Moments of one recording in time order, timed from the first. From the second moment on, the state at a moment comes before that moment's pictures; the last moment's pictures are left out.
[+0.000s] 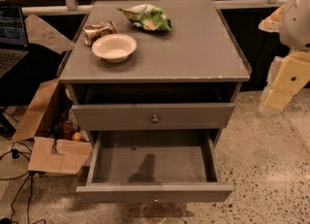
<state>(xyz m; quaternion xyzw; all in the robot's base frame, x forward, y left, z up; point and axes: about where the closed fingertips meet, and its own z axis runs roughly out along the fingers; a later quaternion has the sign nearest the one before) 0.438 -0.211 0.995 -0.60 0.77 -0.06 0.19</state>
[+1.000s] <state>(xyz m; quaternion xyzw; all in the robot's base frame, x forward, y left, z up) 0.506 -0.167 0.998 -0.66 0.69 0.00 0.29</state>
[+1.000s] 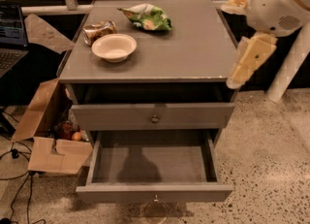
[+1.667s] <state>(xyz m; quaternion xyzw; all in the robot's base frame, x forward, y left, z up) 0.575 -0.099 0.993 -0.73 0.59 0.11 0.34</state>
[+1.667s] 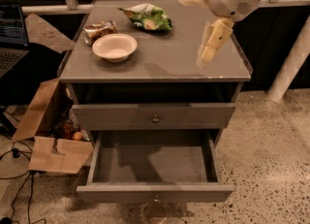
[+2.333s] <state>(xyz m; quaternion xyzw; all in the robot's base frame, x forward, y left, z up) 0.622 -0.049 0.973 -0.75 0.54 0.19 0.33</state>
